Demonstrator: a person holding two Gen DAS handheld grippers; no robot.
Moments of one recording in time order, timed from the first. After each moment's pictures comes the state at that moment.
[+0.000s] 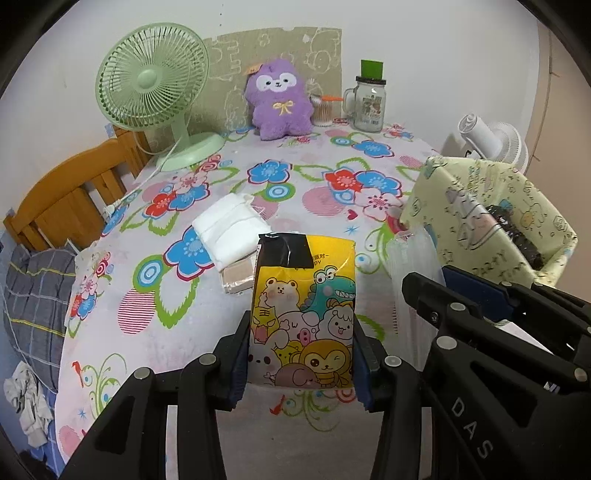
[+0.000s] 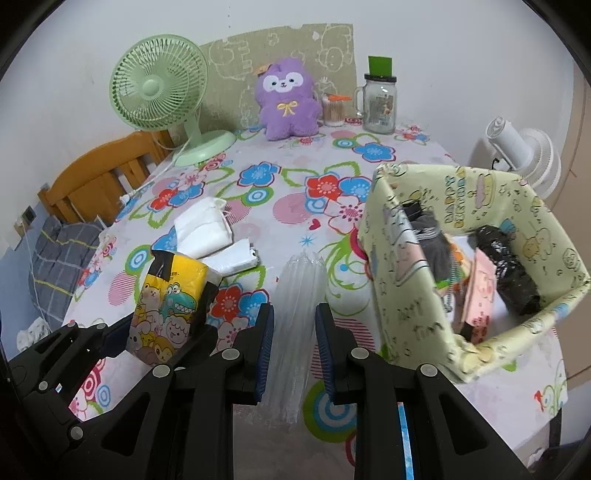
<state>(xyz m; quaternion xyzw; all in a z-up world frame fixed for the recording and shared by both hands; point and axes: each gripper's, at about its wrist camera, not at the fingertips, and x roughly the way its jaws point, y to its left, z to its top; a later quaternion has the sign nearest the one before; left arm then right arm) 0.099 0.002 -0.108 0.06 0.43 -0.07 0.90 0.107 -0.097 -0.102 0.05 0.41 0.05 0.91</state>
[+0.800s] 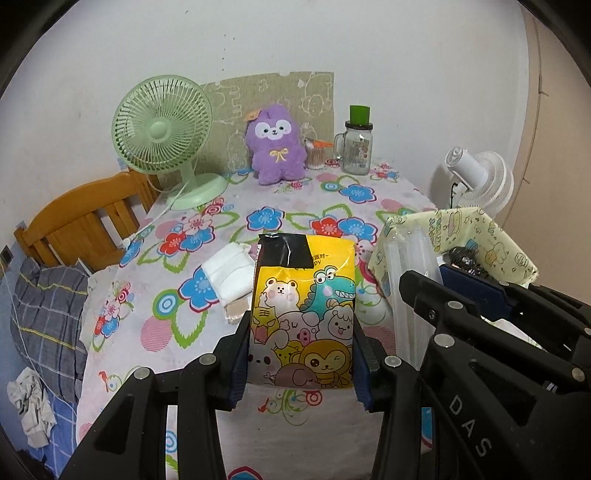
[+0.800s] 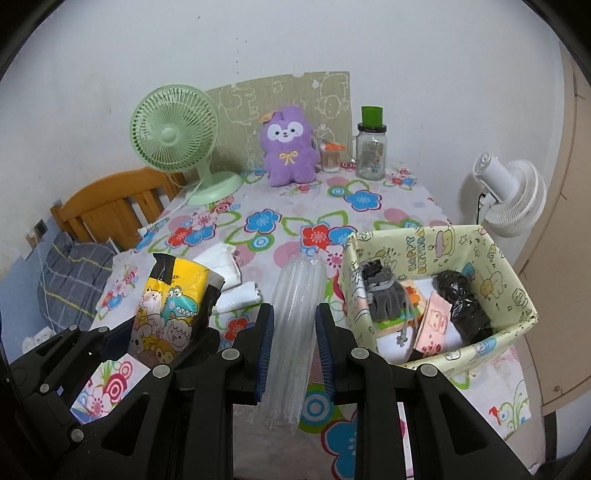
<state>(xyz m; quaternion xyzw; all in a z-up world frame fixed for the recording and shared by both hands) 0.066 -0.014 -0.043 0.05 0.38 -0.07 0.92 0.077 -0.119 -0.037 0.05 0.36 0.06 0.93</state>
